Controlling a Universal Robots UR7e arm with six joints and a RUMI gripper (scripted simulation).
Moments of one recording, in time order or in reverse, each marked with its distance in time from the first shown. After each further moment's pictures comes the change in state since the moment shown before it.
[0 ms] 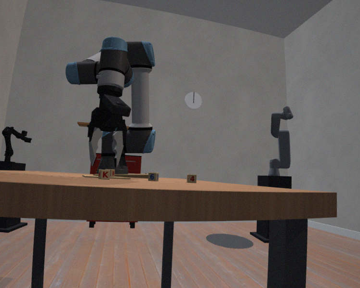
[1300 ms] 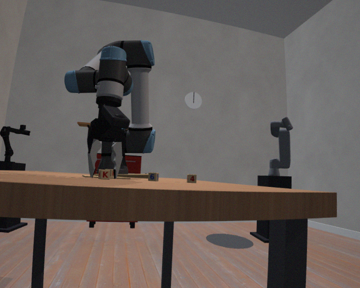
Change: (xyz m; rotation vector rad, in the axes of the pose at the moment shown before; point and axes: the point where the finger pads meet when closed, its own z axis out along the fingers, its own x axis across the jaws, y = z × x) arm 0.000 0.000 0.031 -0.001 0.000 0.000
